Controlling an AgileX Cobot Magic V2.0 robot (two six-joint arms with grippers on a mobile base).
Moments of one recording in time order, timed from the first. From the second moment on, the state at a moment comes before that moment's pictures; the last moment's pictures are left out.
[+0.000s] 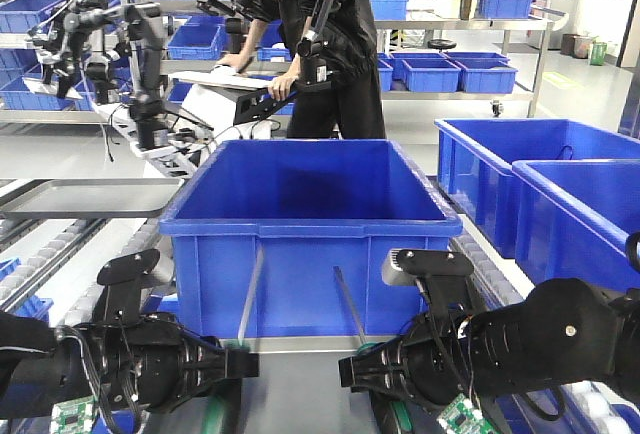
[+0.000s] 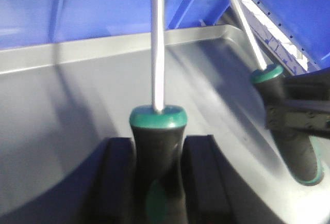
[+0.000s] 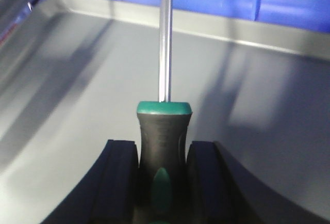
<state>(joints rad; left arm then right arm) -0.38 1.50 -0.96 -1.19 0.45 0.79 0.42 1.56 -1.11 0.45 0.49 -0.16</state>
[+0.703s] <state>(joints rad) -0.22 0.95 -0.96 -0.91 0.42 0.81 0.32 1.05 -1.11 0.16 0.59 -0.08</state>
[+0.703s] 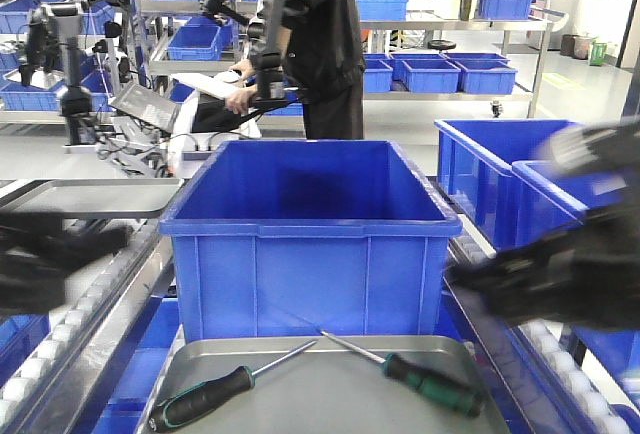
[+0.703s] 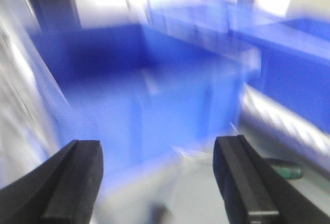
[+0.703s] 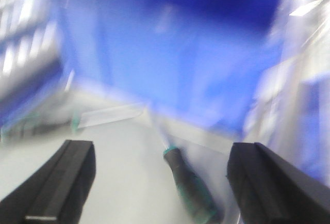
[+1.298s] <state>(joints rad) -0.21 0.37 -0.56 -0.86 0.39 0.64 0.31 0.65 -0.64 0.14 0.51 -0.05</state>
